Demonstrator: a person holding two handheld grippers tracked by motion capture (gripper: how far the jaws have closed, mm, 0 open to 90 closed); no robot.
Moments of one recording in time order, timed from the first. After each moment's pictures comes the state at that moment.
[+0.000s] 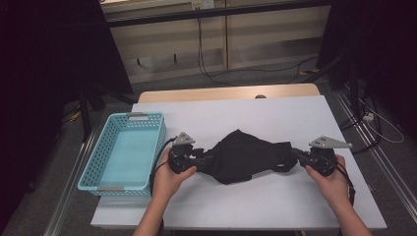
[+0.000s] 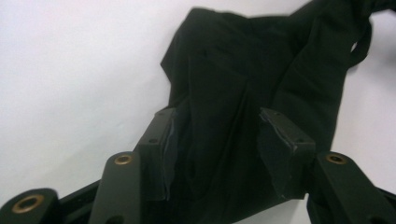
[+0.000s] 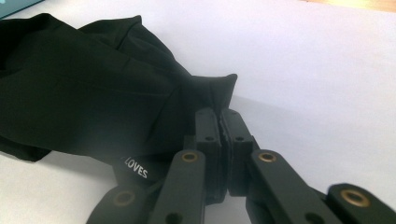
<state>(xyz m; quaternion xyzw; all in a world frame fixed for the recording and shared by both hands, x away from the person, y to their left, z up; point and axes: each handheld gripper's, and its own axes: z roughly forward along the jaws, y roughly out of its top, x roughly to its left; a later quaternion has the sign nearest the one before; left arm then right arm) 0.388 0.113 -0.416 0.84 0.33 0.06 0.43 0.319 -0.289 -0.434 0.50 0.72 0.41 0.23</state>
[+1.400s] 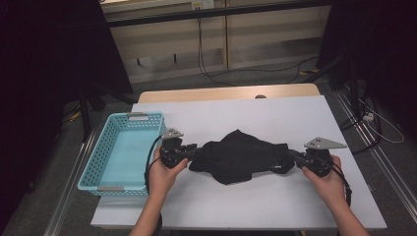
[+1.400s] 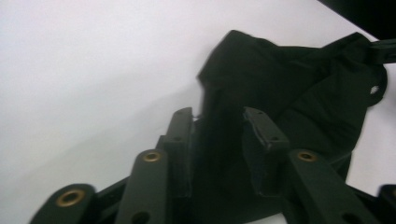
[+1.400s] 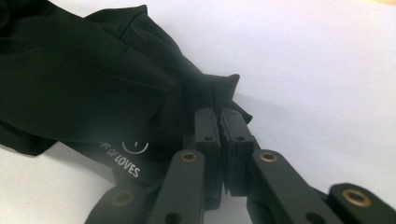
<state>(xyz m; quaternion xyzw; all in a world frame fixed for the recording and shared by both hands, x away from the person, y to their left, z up) 0.404 0.134 -0.412 0.80 0.38 0.06 0.45 0.321 -0.282 -0.439 0.49 0.74 0.41 0.22</state>
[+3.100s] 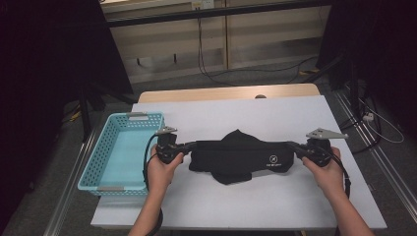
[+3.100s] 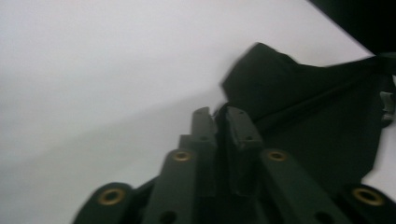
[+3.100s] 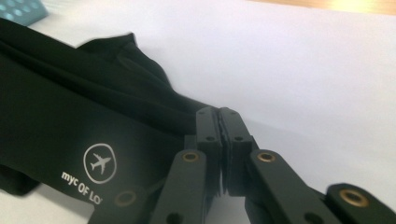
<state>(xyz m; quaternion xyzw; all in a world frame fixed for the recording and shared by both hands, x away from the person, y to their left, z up) 0.418 0.151 -0.418 0.77 0.44 0.06 0.46 0.342 -0.290 -0.432 0.51 0.71 0.43 0.21</state>
